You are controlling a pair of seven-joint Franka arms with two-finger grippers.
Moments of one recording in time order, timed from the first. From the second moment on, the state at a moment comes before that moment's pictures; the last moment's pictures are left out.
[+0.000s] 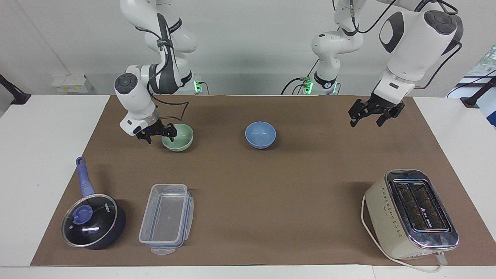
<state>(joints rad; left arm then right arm) 0.13 0.02 -0.28 -1.69 -0.06 1.75 -0.16 -0.15 0.00 0.14 -2.35 0.02 2.27 -0.09</state>
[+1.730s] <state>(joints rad) -0.05 -0.02 -0.01 -1.58 -0.01 1.53 0.03 -0.06 -0.06 0.15 -2.29 0.30 2.08 -0.27</state>
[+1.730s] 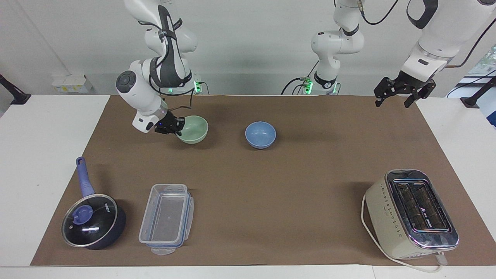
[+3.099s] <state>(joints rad) -0.05 -0.02 0.00 -1.58 -0.01 1.52 0.02 0.41 0.08 0.16 -2.18 0.33 2.26 0.38</state>
